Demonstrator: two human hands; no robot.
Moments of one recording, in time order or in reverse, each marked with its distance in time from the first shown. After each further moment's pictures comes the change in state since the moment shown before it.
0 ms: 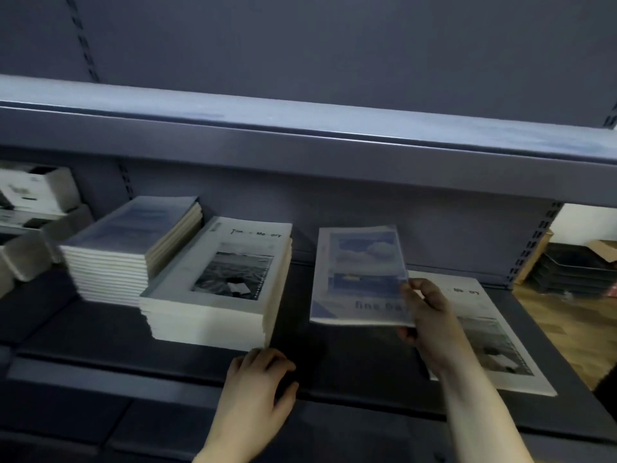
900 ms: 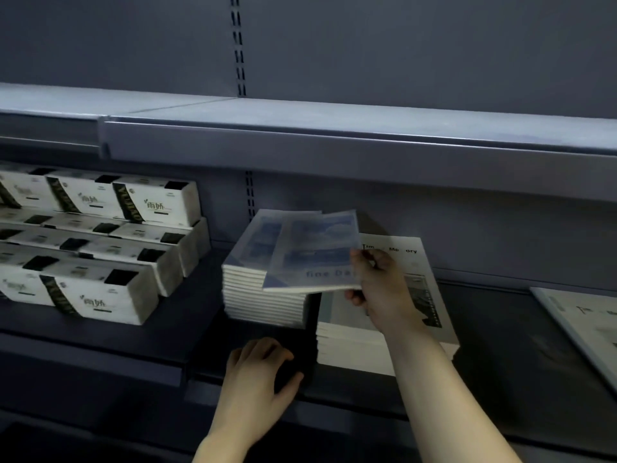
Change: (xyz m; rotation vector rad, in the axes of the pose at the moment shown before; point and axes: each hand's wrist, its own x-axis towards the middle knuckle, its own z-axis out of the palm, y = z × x) left_hand -0.032 -0.247 -0.091 0.071 0.084 -0.072; right_hand -0.016 -0.041 0.334 0.033 -0.116 0.022
